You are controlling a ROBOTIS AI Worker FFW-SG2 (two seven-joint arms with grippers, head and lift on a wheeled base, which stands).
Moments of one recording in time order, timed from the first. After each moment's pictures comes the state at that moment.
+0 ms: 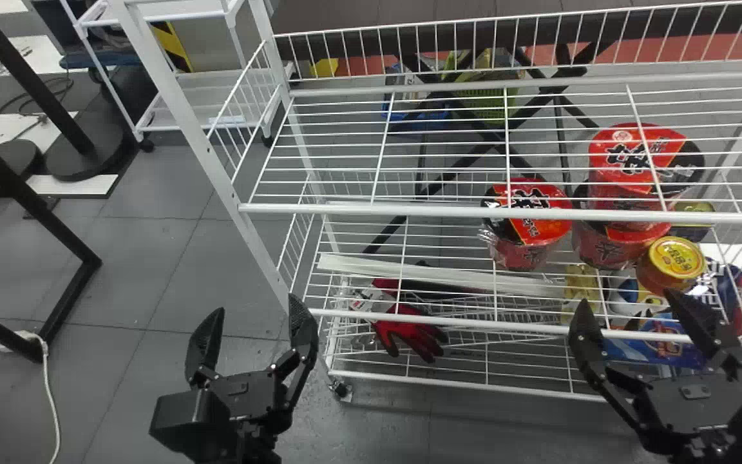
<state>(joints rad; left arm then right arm) 0.65 0.20 -0.12 -1.85 0.15 -0.37 0.38 0.58 -0.10 0.15 -1.85 -0.02 -0.25 0.03</state>
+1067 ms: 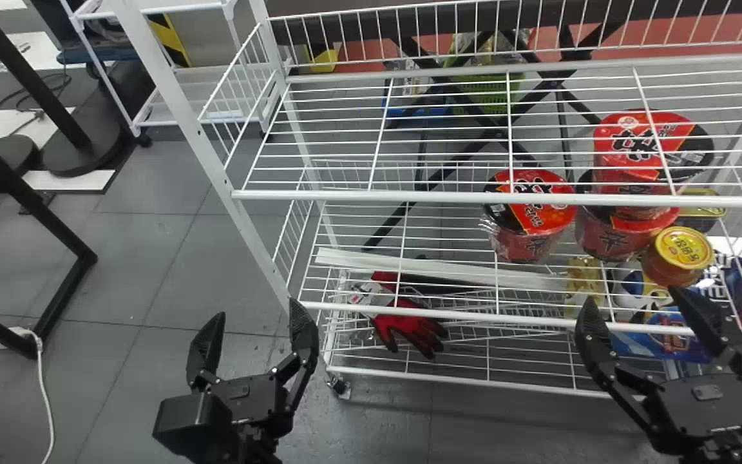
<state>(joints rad) 0.65 0.20 -0.12 -1.84 0.14 -0.37 0.39 0.57 -0.11 0.13 -1.82 -0.06 -0.31 0.08</state>
